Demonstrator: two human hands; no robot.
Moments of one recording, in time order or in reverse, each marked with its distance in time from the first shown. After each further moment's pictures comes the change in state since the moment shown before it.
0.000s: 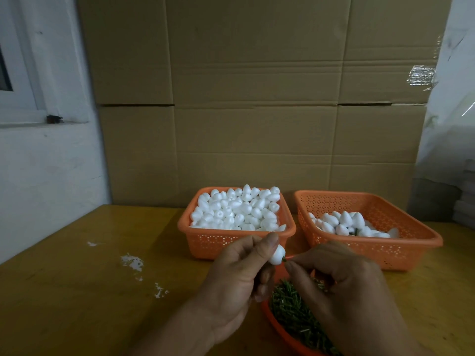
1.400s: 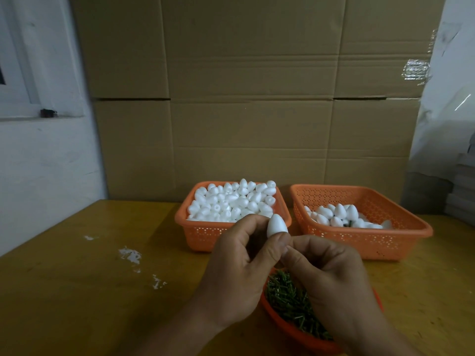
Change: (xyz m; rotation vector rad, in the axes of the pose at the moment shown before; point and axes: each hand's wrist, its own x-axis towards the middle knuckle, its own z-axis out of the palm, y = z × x) left_hand -0.006 0.003 0.005 0.440 -0.038 0.458; right_hand 0.001 -0.014 0.011 0.888 -0.016 0.463
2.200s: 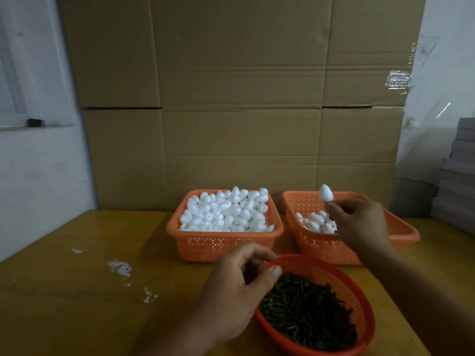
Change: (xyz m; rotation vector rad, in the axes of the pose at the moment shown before) left_hand -0.003 -0.033 0.001 0.098 -0.044 -0.160; right_hand 0.105 0.034 -0.099 -0.671 0.458 0.081
